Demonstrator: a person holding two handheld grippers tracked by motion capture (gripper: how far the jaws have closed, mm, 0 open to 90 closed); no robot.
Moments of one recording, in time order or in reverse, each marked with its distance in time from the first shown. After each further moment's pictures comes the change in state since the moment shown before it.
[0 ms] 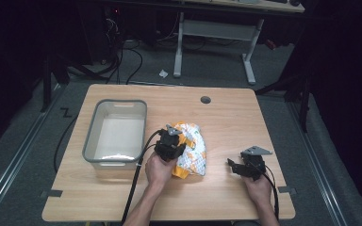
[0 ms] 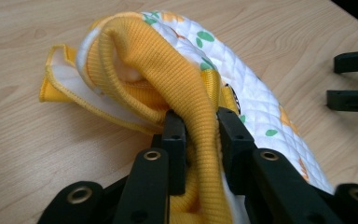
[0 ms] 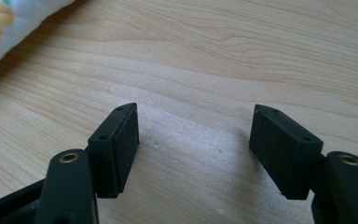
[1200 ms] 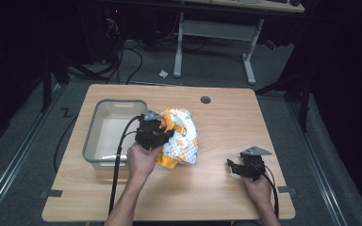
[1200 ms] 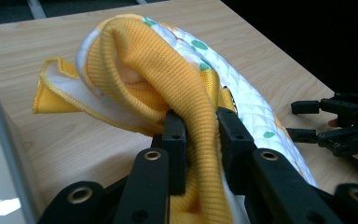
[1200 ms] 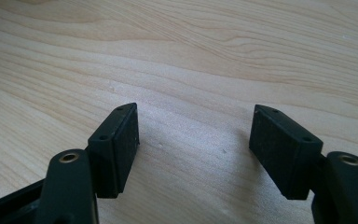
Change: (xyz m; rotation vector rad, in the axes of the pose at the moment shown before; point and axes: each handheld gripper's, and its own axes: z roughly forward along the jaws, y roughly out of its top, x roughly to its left) left arm 0.029 0.032 -0.076 -0.105 -0.048 -0.022; right arm 0.001 0.000 0.000 -0.002 0.006 -0.009
